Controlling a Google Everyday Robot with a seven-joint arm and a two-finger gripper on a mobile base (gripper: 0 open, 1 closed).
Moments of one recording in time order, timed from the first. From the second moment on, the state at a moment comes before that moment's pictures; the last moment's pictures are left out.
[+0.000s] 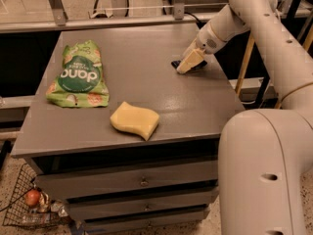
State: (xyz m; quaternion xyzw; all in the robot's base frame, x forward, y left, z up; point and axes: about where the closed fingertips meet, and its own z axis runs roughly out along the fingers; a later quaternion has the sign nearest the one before) arm 0.761 -0.120 0.827 -0.57 0.76 0.15 0.27
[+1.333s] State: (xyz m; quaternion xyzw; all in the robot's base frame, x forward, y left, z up) arm 0.772 -0.074 0.947 -0.66 0.65 0.08 0.38
